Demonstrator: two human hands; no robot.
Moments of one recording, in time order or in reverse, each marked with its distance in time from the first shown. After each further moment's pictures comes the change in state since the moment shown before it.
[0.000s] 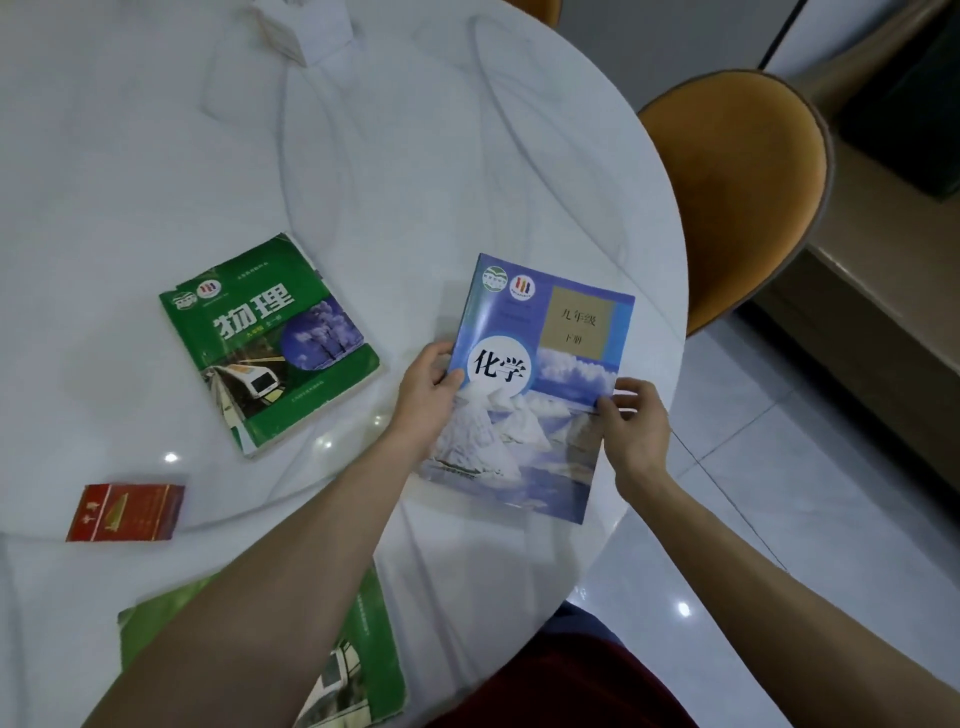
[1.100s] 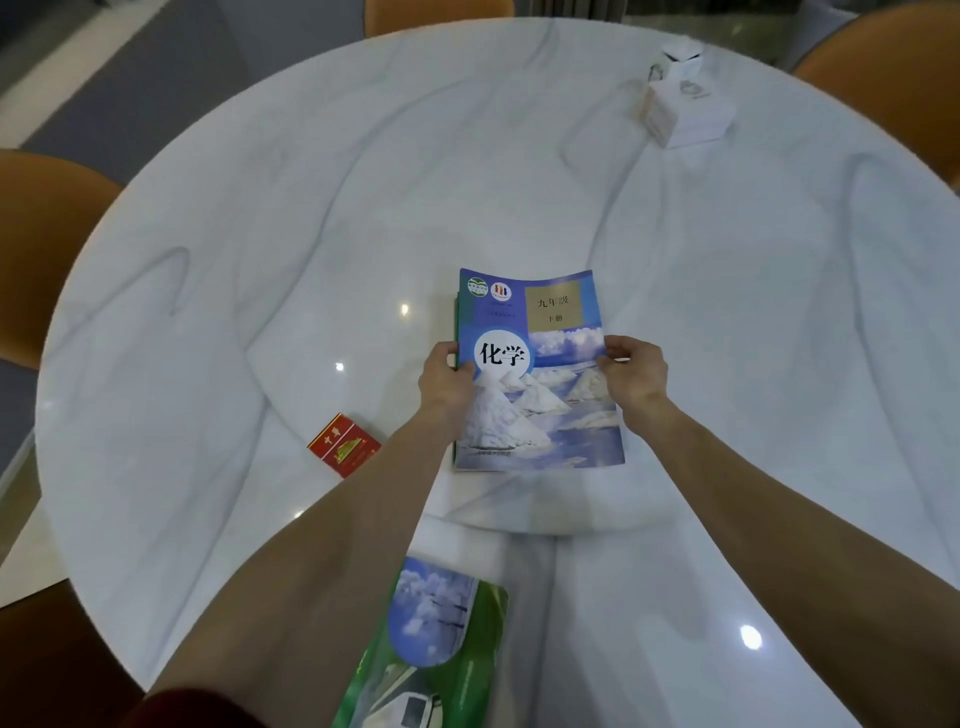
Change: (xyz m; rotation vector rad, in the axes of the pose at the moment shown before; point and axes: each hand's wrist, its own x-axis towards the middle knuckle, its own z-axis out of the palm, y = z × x) left_hand 0.035 0.000 -0.216 -0.157 0.778 -0.223; right_hand 0.004 -0.140 0.284 -0.376 -0.580 -0.414
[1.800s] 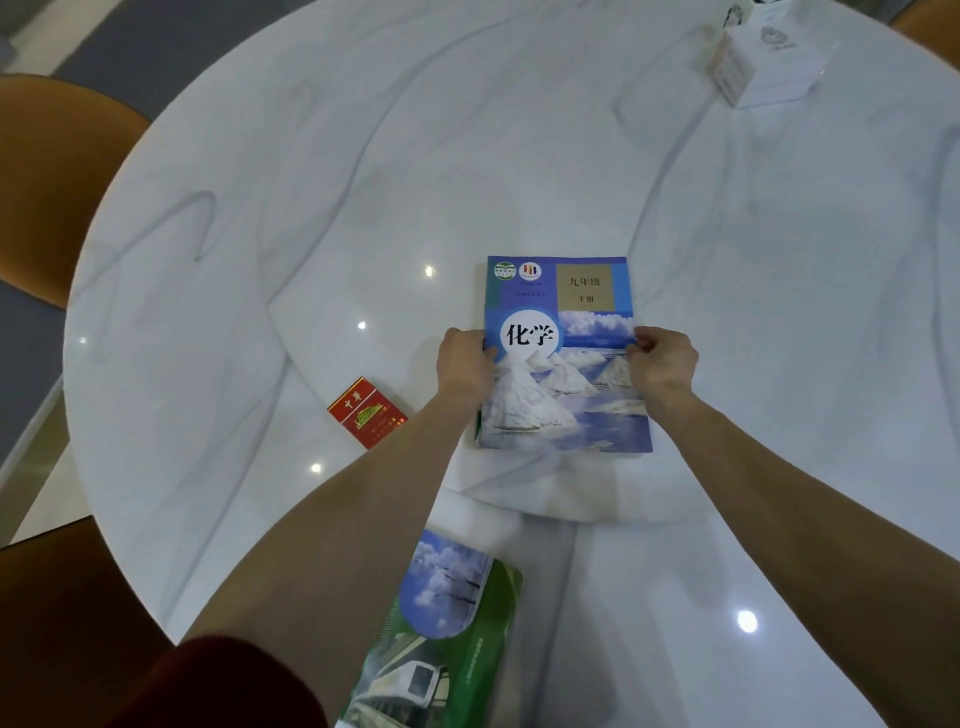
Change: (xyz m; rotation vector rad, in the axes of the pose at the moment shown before) left_hand 0.028 -0.021 -0.005 0.644 0.000 0.196; right_hand 0.015 0.014 0.022 -0.234 0.023 -0.049
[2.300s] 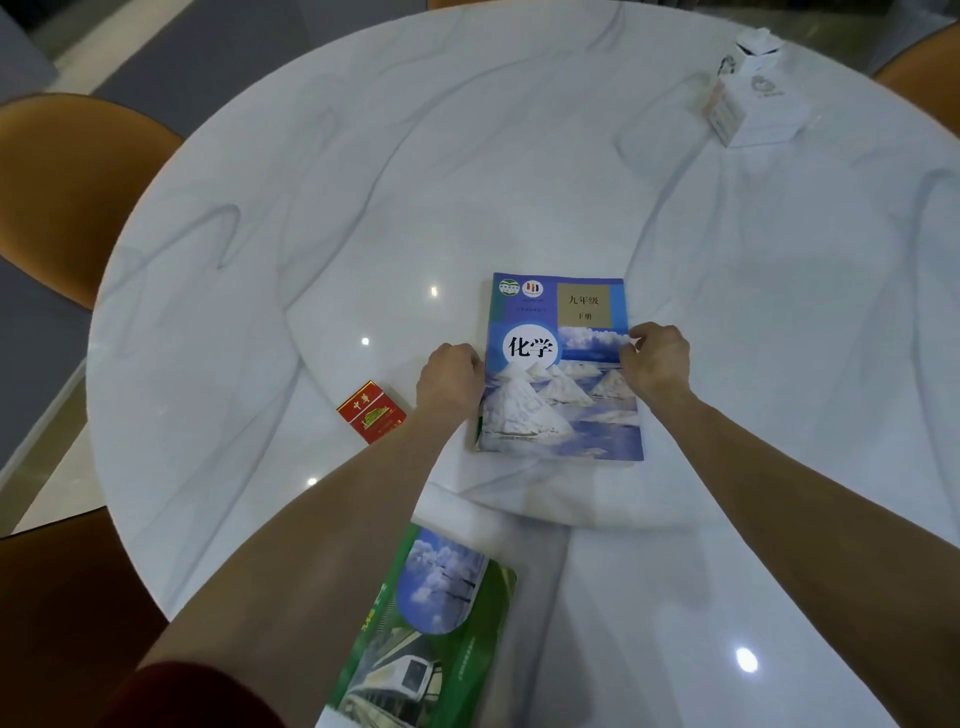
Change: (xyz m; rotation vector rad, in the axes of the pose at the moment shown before) left_hand -0.032 -0.003 -0.028 0.165 0.028 0.037; right_hand 0.002 -0.017 -0.012 -0.258 -0.057 -0.147
